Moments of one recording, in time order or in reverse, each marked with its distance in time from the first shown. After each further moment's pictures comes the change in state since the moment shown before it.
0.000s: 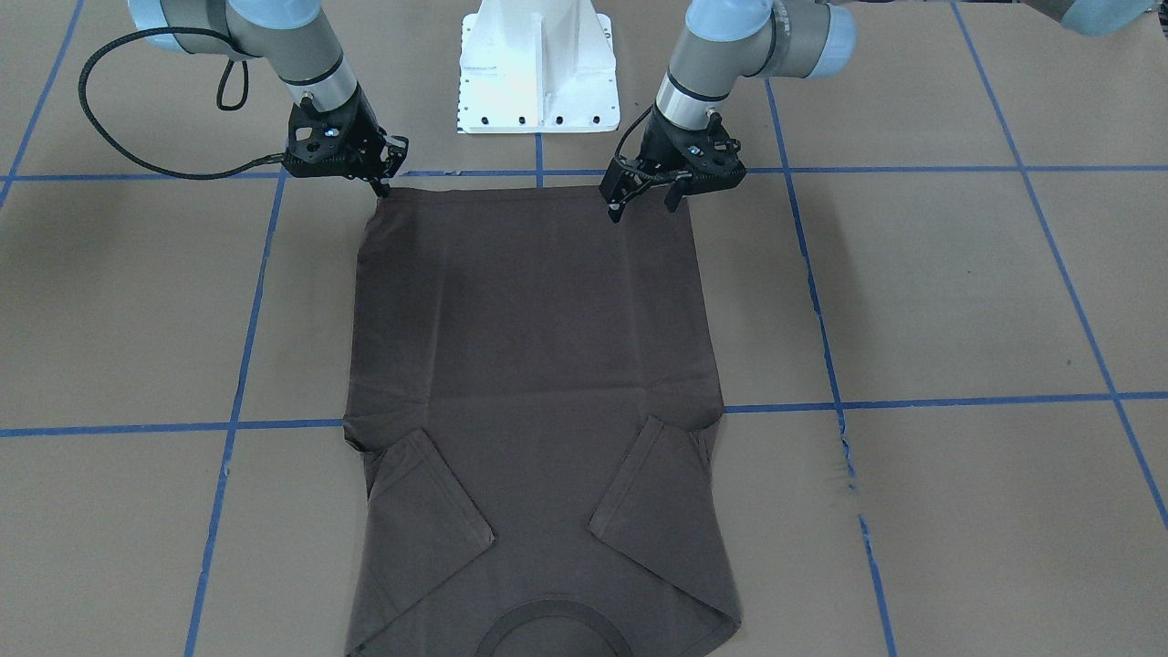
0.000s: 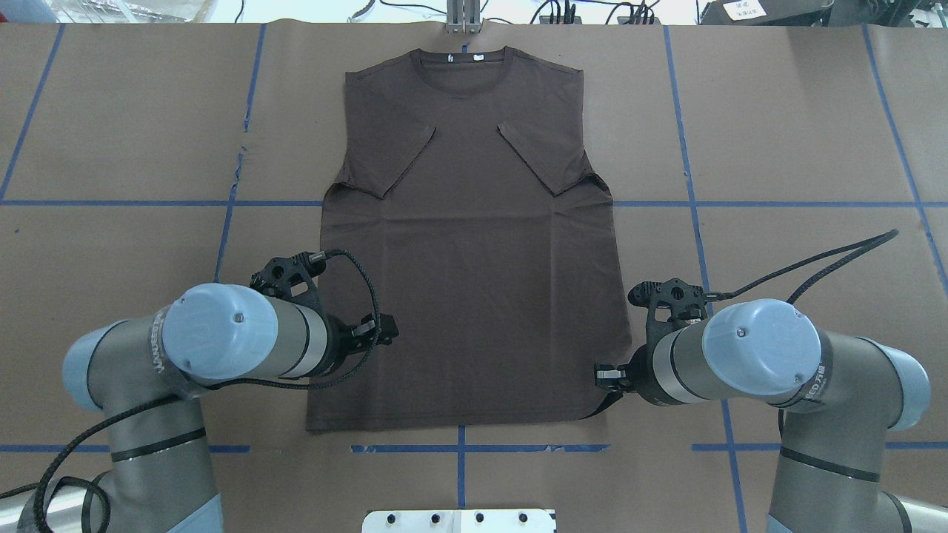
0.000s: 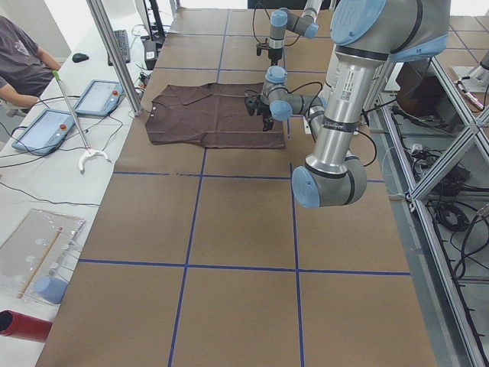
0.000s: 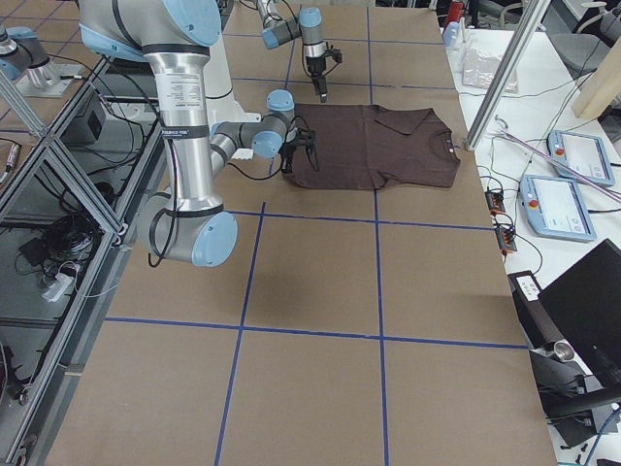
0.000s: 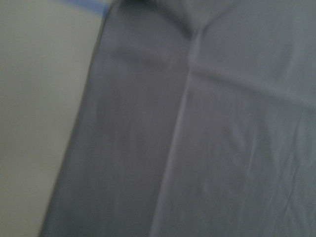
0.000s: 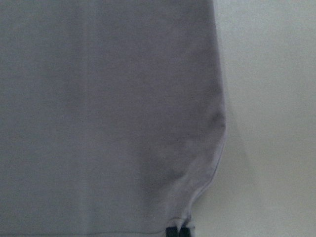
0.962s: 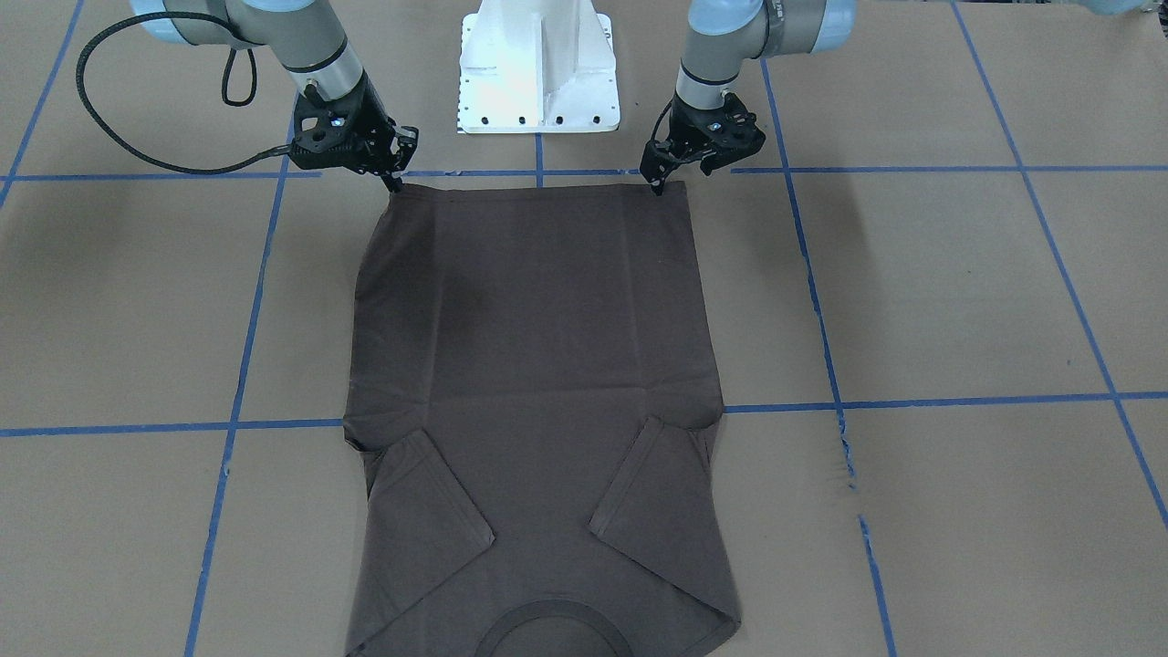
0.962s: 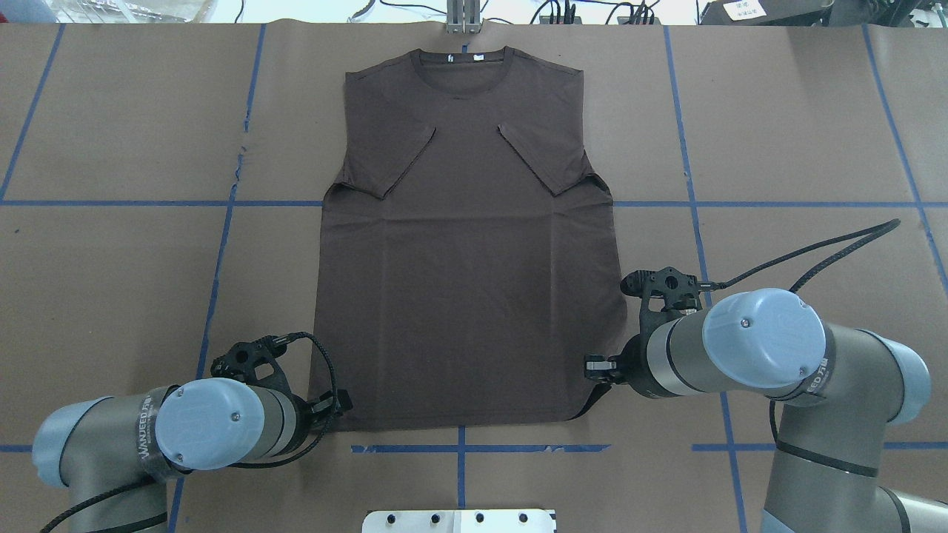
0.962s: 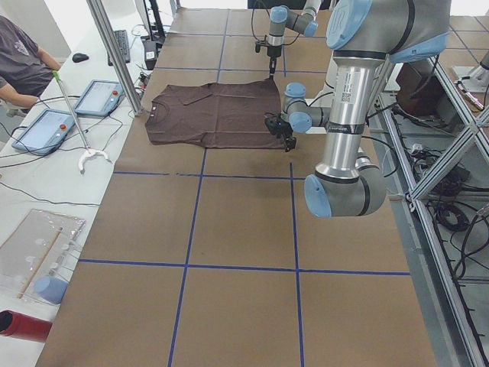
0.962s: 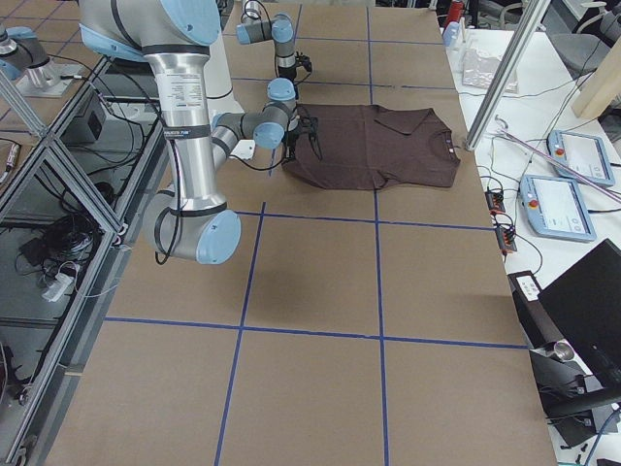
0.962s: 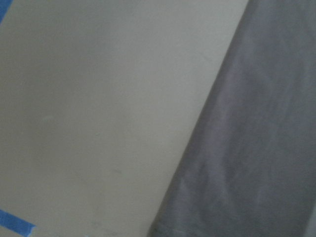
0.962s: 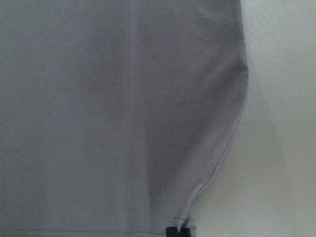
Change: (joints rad) left arm 0.134 0.123 -0.023 0.065 0.064 -0.126; right arm 0.013 0.028 0.012 0.000 0.002 -0.003
